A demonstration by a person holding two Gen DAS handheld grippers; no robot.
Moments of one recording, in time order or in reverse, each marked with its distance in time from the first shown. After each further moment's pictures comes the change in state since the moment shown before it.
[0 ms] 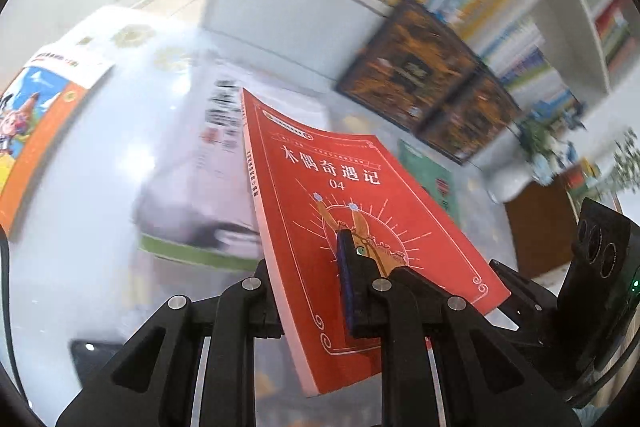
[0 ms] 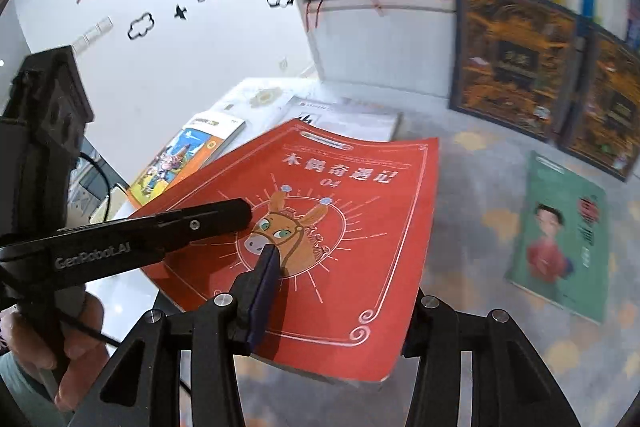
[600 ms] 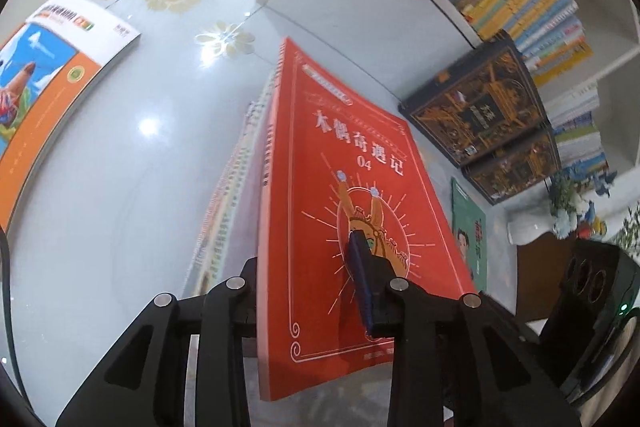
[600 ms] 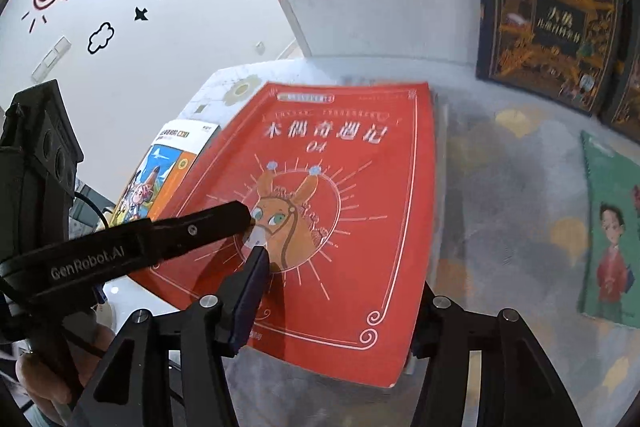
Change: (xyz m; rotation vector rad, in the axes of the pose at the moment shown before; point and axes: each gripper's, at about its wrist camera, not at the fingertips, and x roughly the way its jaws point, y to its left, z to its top) left arm 0.050 0.078 0.052 -0.179 0.064 -0.006; right arm 0.092 0.004 0.043 0.160 0.088 0.007
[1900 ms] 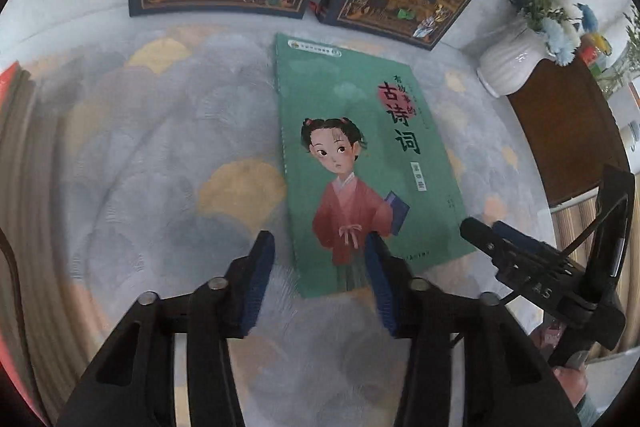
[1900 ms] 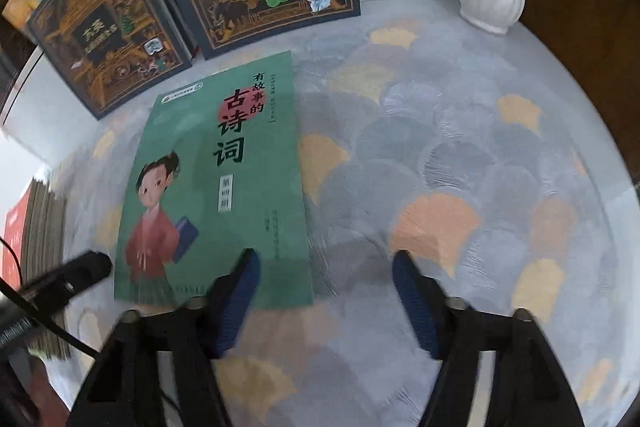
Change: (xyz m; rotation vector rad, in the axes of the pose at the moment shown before) left arm 0.186 -0.254 -0.095 0.500 0.266 -0.007; right arm -0.108 -0.344 -0.067 0.496 -0.028 -0.443
